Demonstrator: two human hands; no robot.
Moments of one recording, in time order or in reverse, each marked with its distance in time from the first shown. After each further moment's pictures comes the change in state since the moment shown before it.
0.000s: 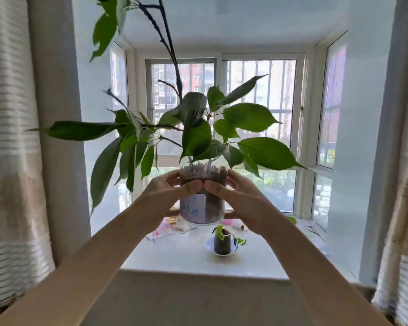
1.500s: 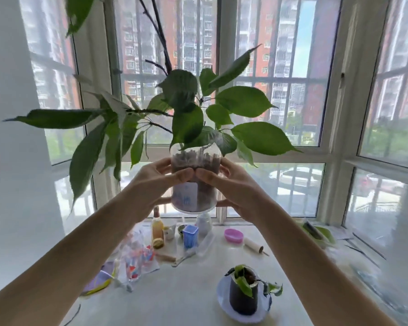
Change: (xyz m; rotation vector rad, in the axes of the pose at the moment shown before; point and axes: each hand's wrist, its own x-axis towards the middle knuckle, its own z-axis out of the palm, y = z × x) left_hand 0.455 -0.183 -0.127 -0.019 -0.087 -0.016; right_hand 0.440 0.227 0.009 -0.027 0.033 0.085
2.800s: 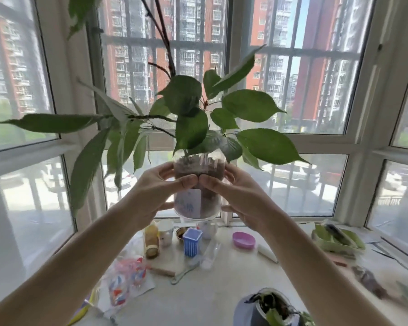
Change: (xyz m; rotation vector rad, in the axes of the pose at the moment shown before) left_hand 0.148 -0.137 -0.049 -0.054 -0.039 -0.046; right_hand 0.139 0.133 0.023 0.018 0.062 0.019
